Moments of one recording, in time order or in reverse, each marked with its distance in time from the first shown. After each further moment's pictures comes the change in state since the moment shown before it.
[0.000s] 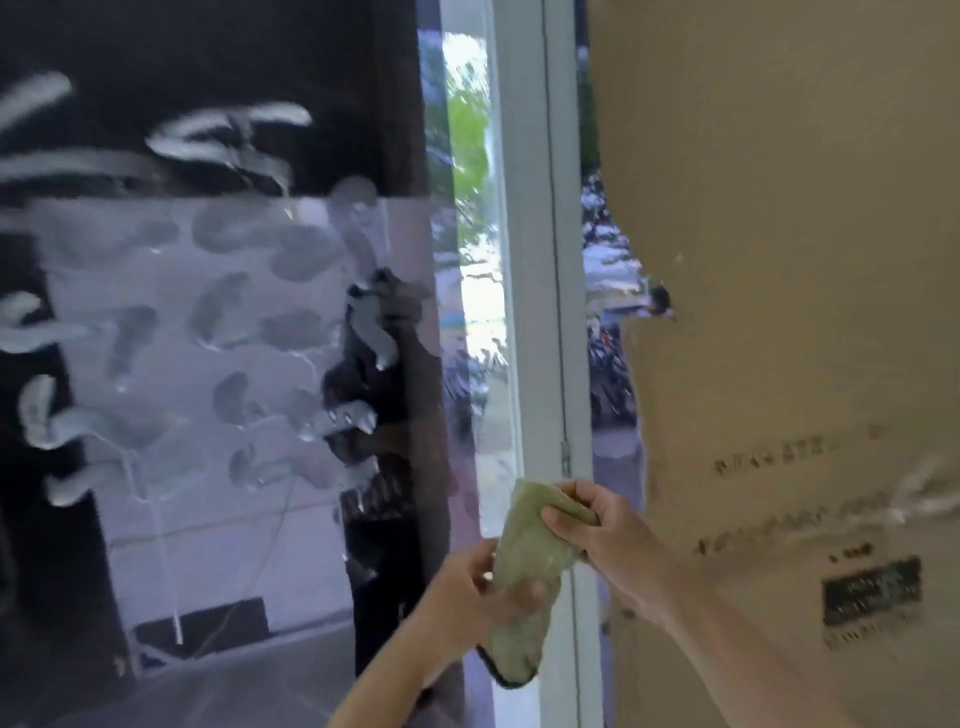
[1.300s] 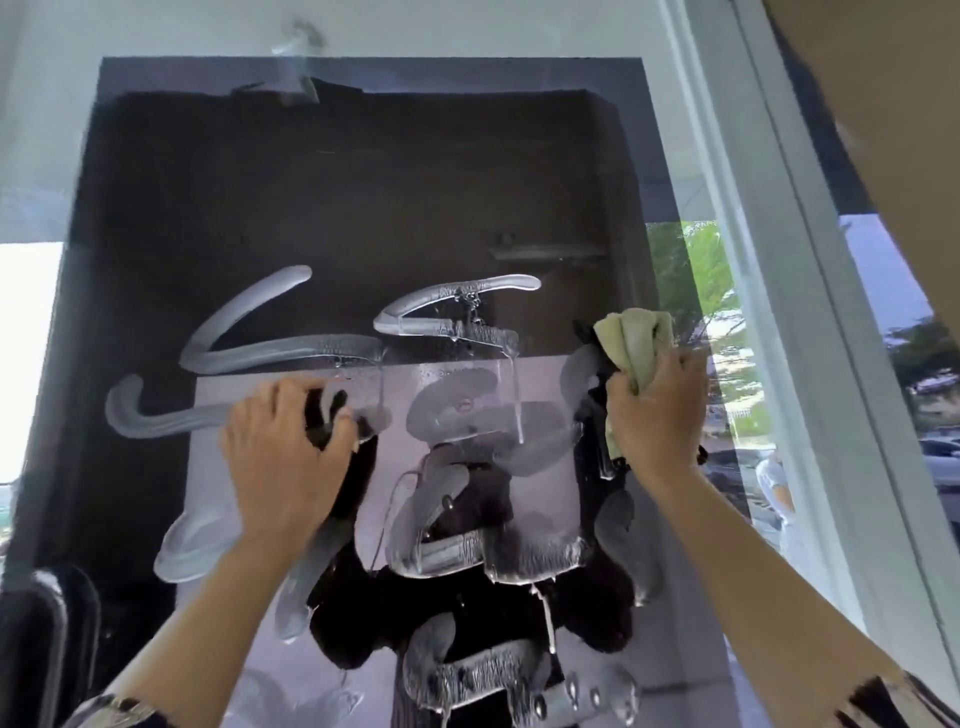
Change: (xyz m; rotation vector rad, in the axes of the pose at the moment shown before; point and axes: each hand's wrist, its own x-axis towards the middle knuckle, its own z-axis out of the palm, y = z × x) left_hand 0.103 0.148 -0.392 1.011 1.327 0.711; right_hand 0.303 -0.163 0.167 -0.485 0.943 -0.723
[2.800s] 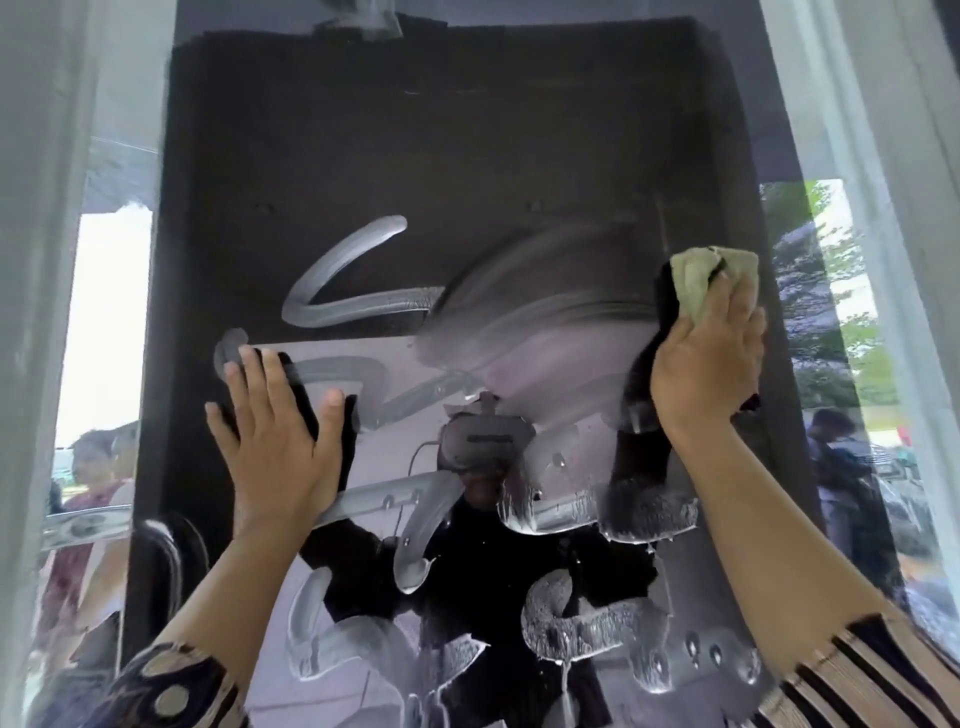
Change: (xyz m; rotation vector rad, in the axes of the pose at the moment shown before) left_hand -0.003 -0.116 -0.004 0.168 -0.111 -0.111; right_hand -0.025 -0.045 0.050 -0.241 0.031 0.025
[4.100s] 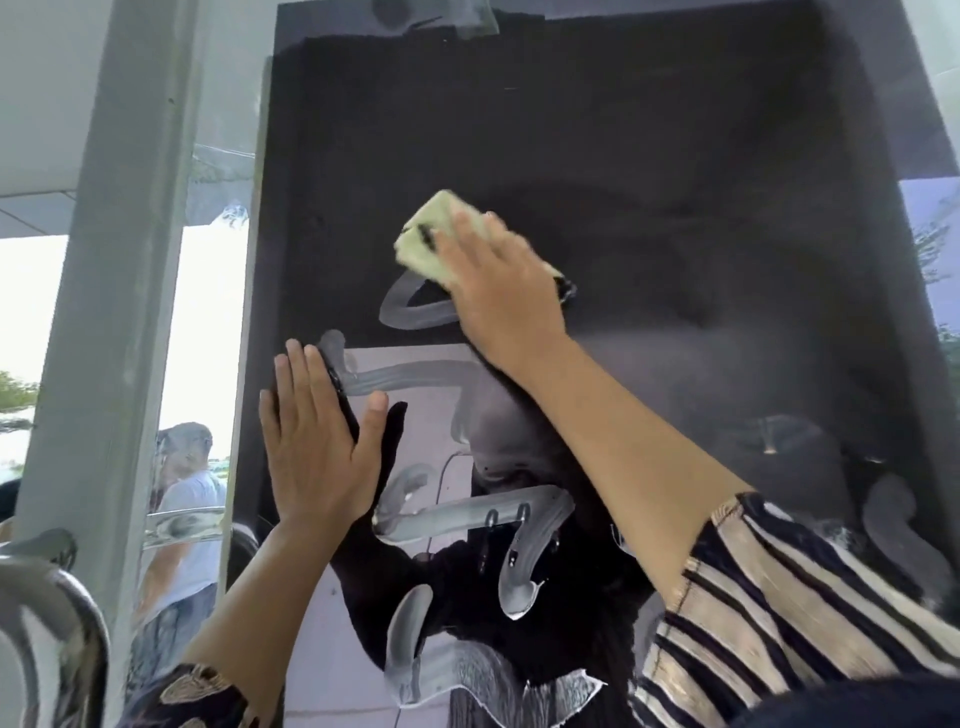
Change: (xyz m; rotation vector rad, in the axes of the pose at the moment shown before) left_hand 0.020 -0.042 -0.012 0.013 0.019 0.070; right_hand -0.049 -0.199 0.070 -0.153 -0.192 -0.928
